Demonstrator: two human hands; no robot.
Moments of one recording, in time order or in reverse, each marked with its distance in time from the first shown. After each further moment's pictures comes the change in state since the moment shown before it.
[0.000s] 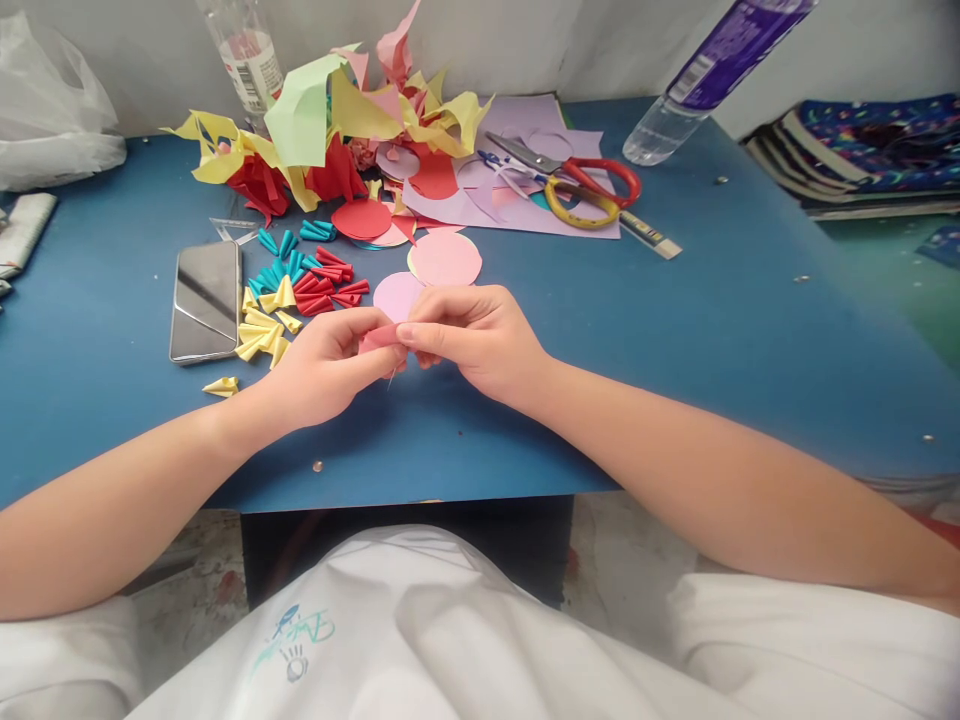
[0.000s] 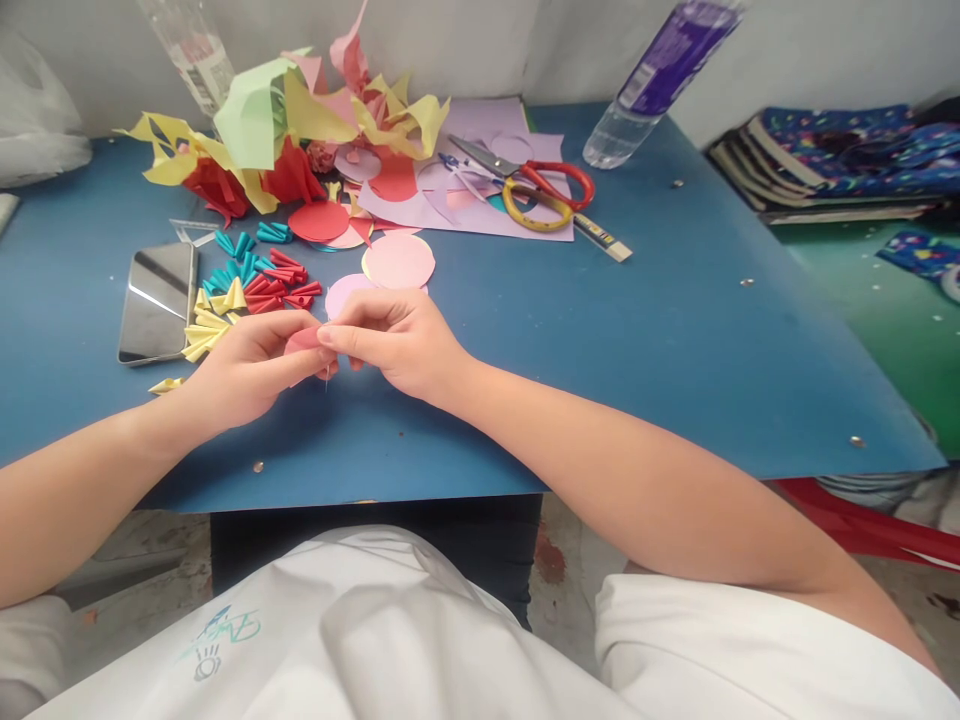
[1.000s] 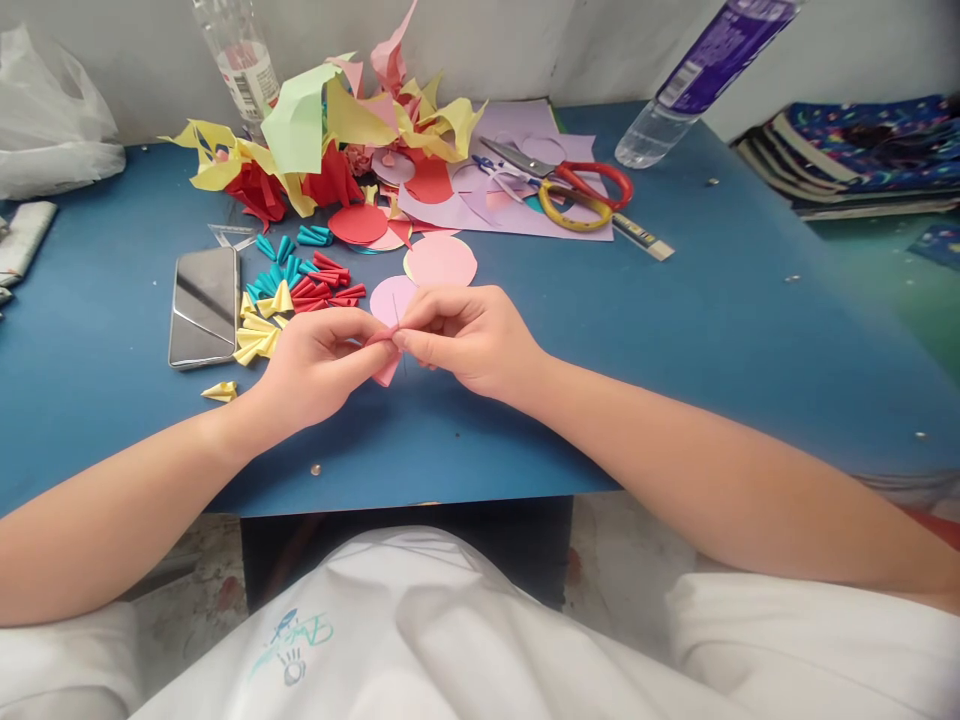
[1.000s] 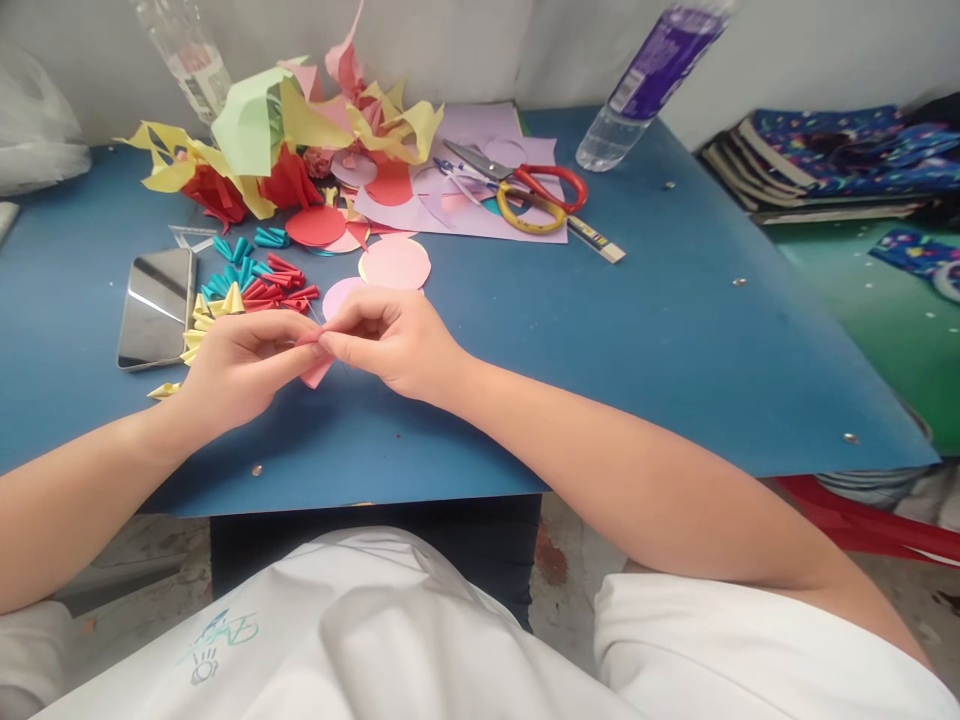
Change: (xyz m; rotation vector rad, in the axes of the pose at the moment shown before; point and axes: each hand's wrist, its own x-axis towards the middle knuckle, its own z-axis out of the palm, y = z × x) left_hand -0.005 0.007 0.001 0.024 0.094 0.063; right_hand 0.003 0.010 -0.008 -0.032 -0.014 -0.027
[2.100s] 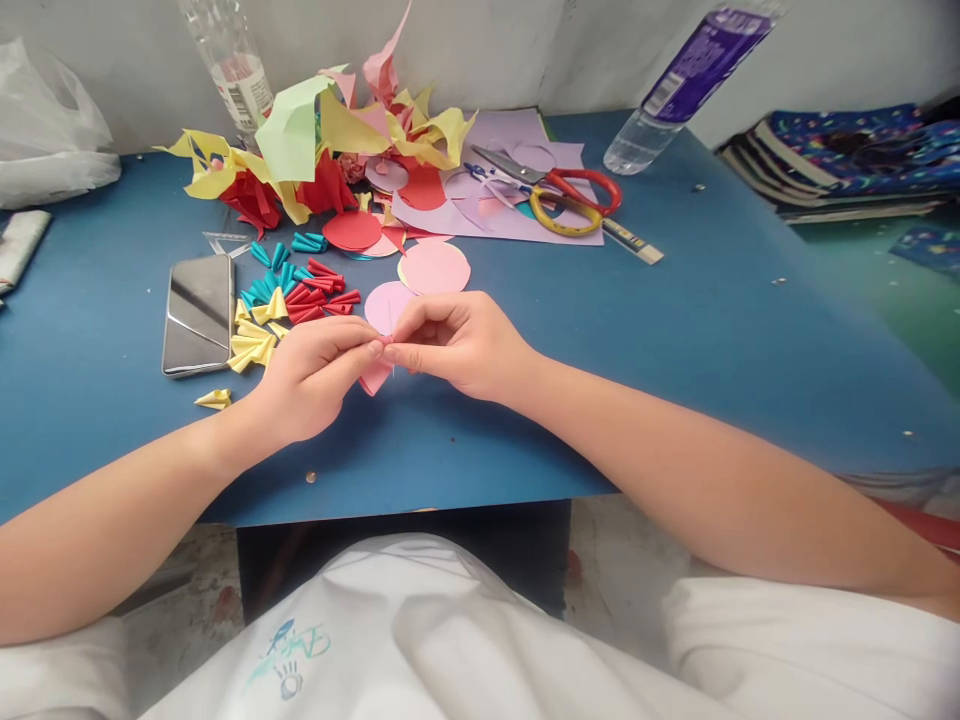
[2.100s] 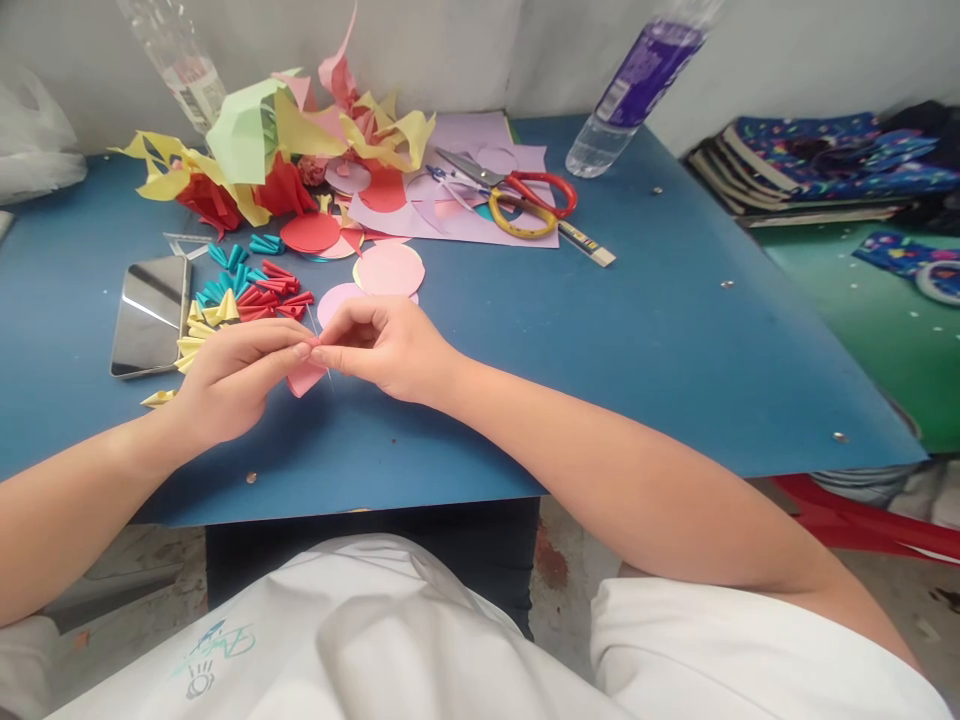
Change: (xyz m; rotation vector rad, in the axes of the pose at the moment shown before) left_hand 0.012 -0.022 -0.011 0.073 -0.104 0.288; right_hand -0.001 -0.002 -0.002 -0.051 0.001 0.075
